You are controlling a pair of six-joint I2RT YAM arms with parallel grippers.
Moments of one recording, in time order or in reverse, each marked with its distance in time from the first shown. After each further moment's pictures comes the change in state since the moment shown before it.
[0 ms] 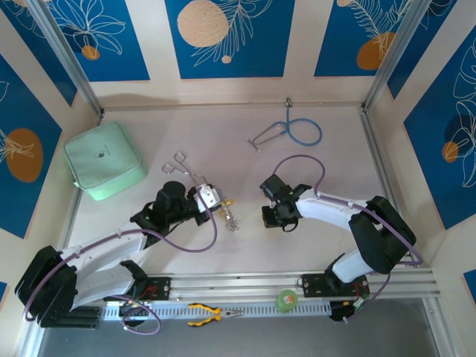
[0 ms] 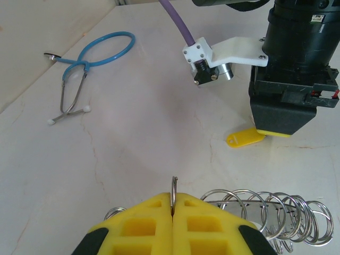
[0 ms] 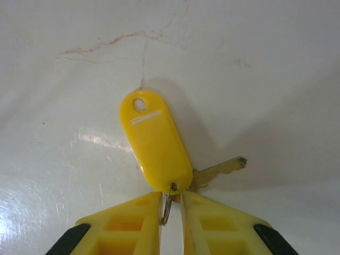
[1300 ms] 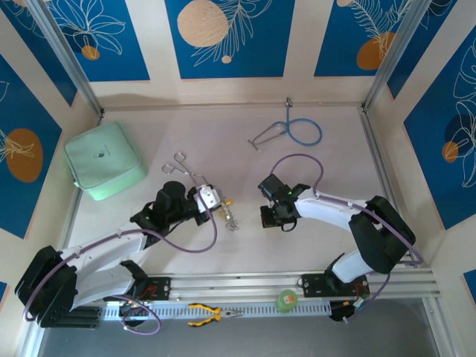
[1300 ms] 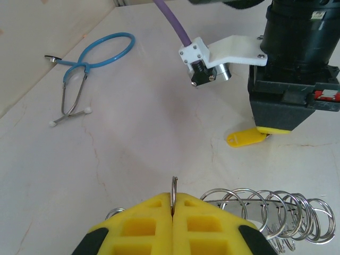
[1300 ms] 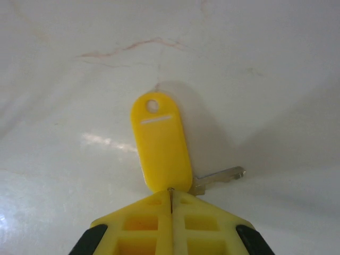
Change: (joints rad) left arm 0.000 -0.001 0.000 0.000 0.000 0.018; right arm 0.031 -0.024 0.014 0.000 0.019 -0.027
